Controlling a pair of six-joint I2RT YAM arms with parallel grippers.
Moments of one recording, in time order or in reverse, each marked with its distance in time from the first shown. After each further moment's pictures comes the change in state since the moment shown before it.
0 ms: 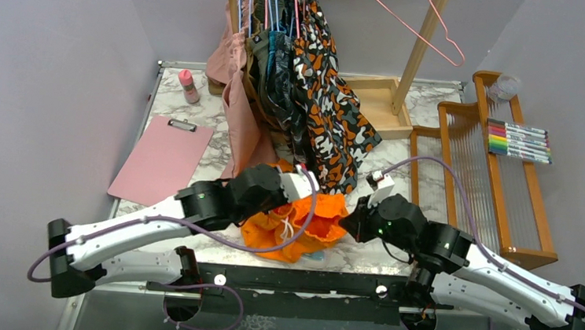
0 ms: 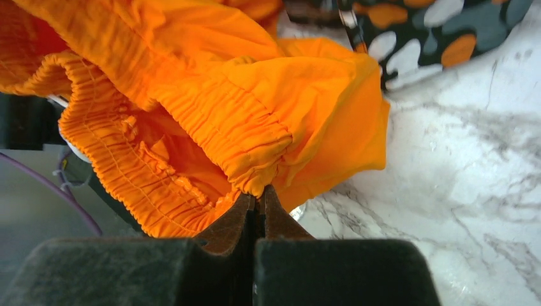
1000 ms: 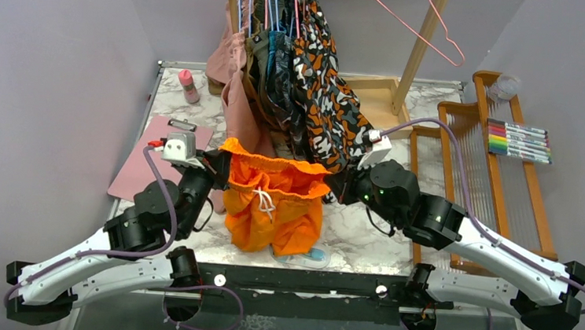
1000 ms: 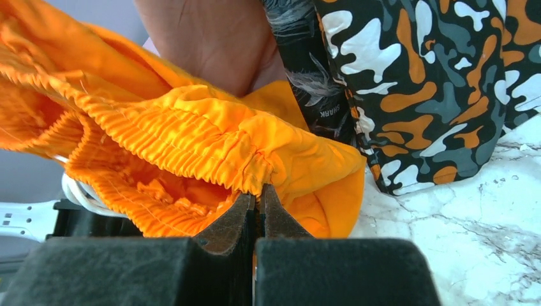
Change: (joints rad) left arm 0.013 -0.501 -0.104 0.346 -0.568 -0.552; right arm 0.001 0.283 0.382 0.108 0.161 -0.055
